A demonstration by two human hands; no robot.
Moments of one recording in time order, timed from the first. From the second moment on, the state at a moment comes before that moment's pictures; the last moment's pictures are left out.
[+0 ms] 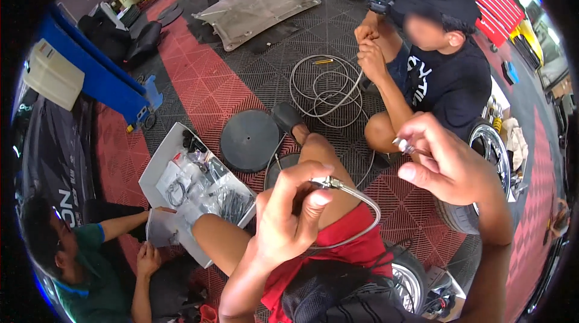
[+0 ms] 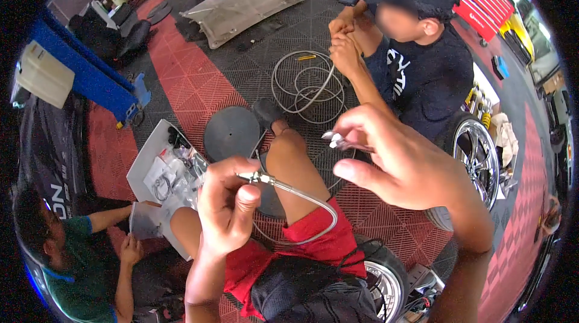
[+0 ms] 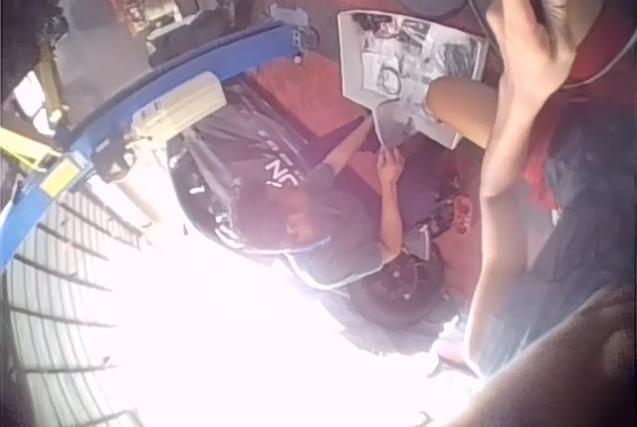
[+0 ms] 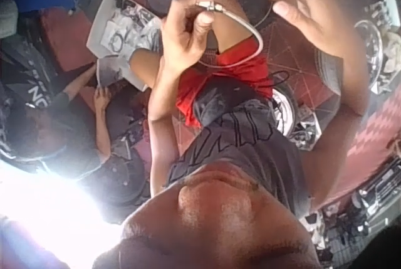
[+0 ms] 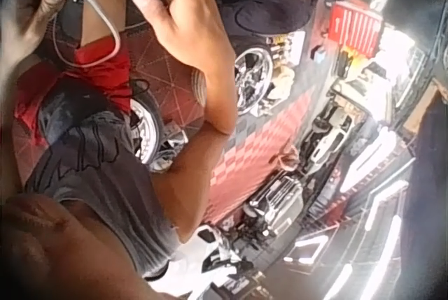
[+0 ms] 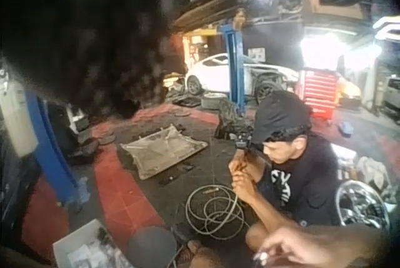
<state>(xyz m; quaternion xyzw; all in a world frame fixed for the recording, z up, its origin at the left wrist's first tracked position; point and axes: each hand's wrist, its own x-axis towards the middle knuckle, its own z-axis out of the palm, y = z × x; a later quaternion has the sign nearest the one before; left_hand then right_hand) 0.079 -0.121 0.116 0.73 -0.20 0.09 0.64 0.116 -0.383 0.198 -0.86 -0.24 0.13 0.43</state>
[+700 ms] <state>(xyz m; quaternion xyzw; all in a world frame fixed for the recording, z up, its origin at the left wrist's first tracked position) 0.088 -0.048 0.060 0.83 -0.19 -0.11 0.52 0.142 -0.293 0.067 -0.85 -0.40 0.18 0.30</state>
